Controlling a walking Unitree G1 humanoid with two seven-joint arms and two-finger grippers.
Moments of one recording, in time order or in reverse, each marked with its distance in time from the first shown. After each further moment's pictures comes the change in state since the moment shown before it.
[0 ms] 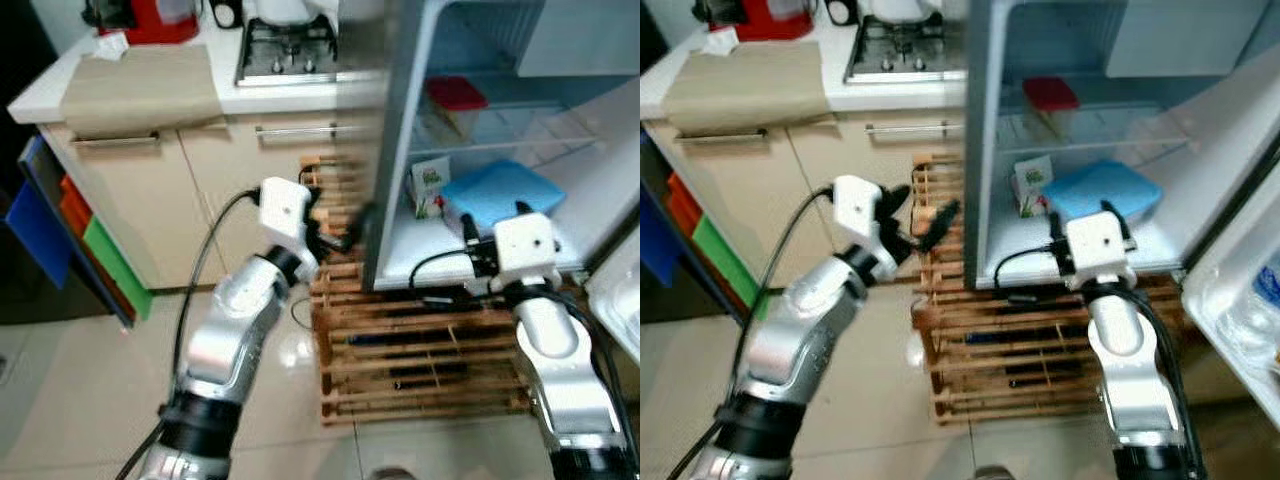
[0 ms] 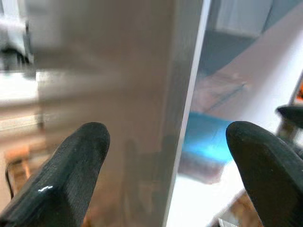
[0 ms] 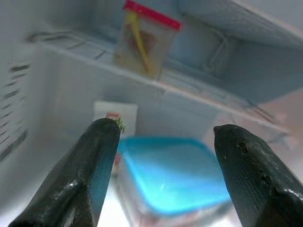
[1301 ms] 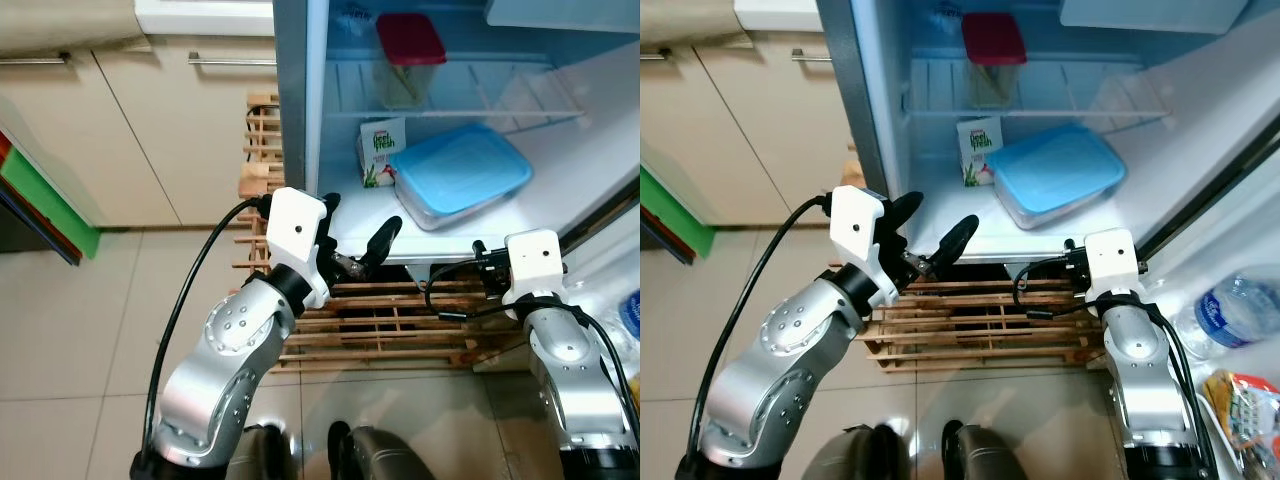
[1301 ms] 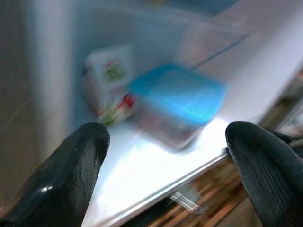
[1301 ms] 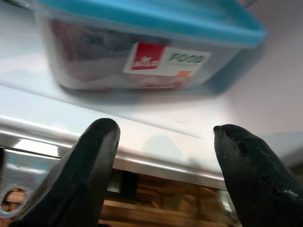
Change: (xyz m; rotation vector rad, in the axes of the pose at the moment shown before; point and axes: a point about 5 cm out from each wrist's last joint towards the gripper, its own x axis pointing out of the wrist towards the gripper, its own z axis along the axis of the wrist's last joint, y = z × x) left arm -0.037 -0.024 0.013 0.005 0.078 0.045; right arm -0.004 -0.001 -0.031 0.069 0.201 0.050
